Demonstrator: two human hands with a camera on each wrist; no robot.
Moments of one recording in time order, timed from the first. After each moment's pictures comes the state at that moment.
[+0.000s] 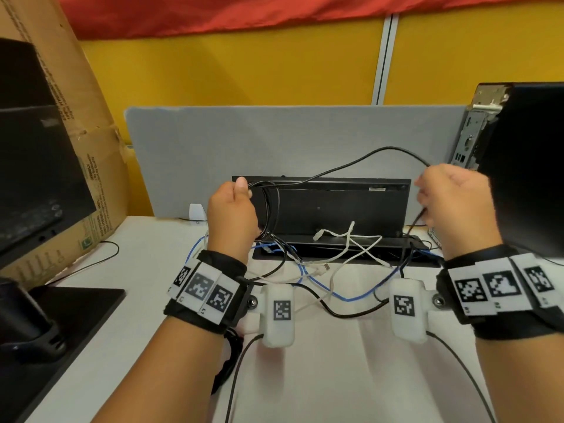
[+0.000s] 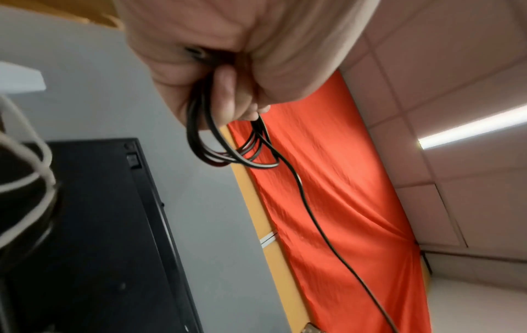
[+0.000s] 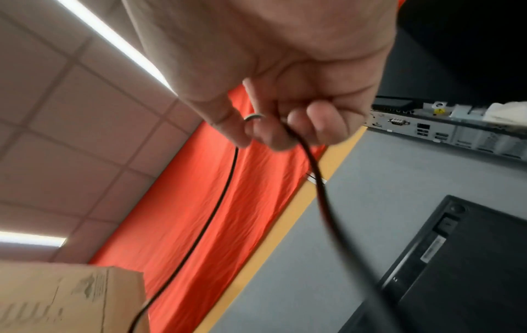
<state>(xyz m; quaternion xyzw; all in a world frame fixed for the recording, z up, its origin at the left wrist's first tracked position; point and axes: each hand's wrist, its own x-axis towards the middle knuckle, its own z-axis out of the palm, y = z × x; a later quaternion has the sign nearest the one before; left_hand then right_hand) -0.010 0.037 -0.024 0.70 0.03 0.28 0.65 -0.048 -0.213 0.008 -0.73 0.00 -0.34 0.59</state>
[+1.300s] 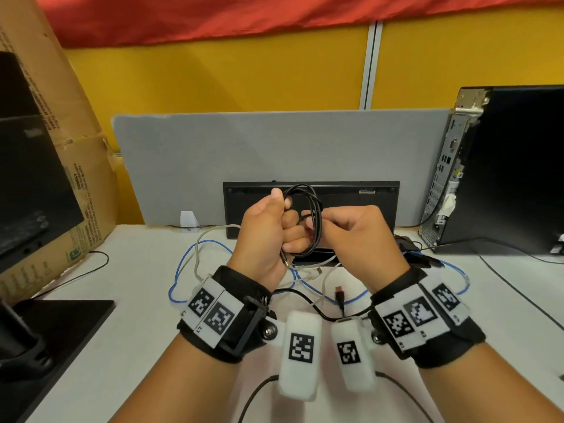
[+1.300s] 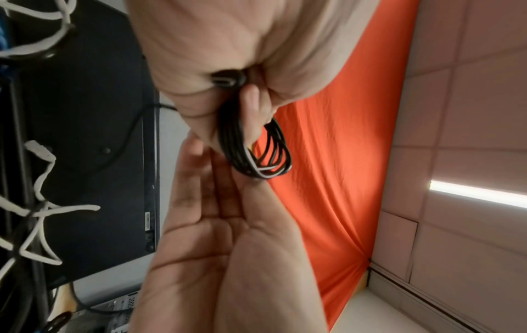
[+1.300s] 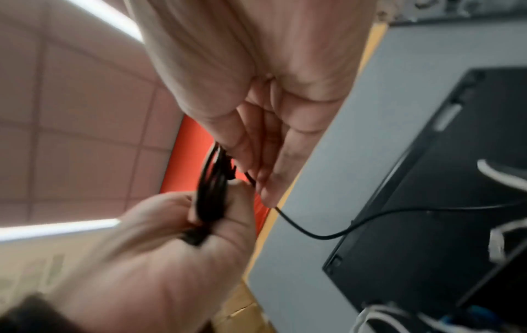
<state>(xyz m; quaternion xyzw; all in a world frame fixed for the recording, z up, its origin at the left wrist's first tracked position) -0.046 -0.009 -0.015 0.45 -0.10 -0.03 0.89 -0.059 -0.144 -0.023 -0.75 -0.16 -0.18 0.61</state>
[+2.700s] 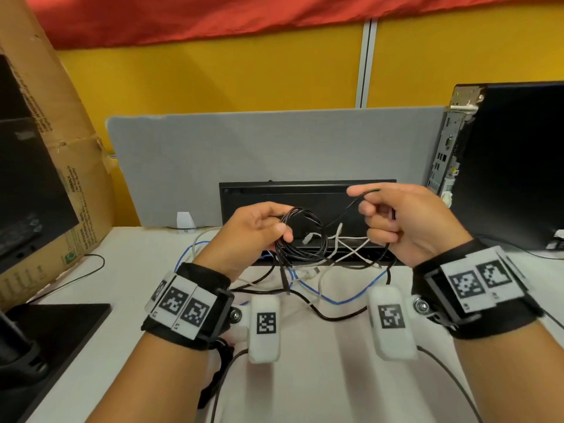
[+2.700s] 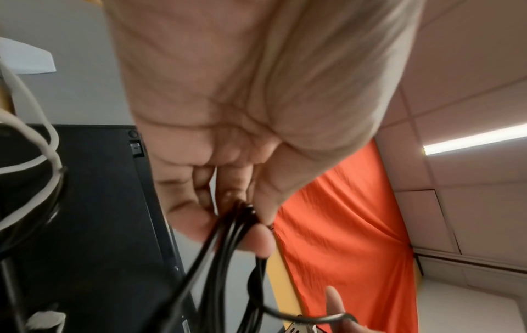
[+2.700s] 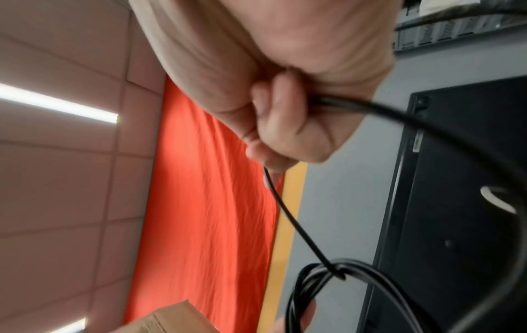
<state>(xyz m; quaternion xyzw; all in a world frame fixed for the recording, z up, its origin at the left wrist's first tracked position) -0.020 0.034 -0.031 0.76 -0.23 0.00 0.61 -0.051 -0.198 0.008 -0.62 -0.03 -0.06 0.78</state>
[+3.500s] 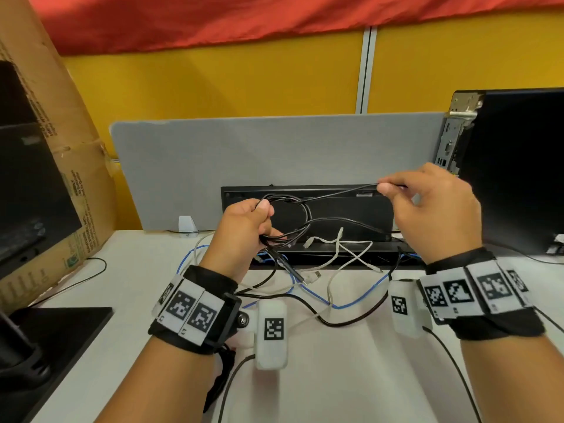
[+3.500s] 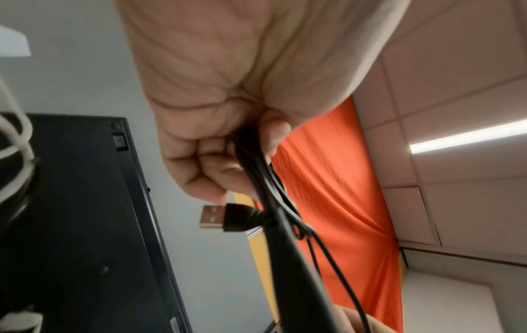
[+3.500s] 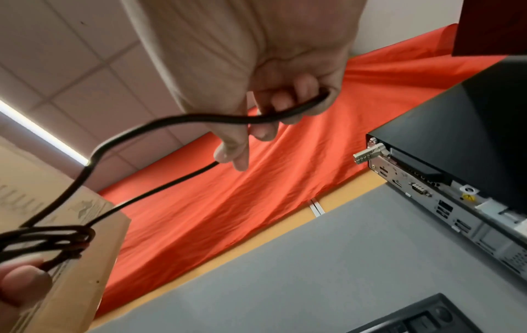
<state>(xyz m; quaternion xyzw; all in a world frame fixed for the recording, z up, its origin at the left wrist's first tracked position) -0.031 0.022 -0.014 0.65 -0.10 0.05 0.75 -0.048 -0.224 0.000 -0.84 -0.07 -0.50 0.21</state>
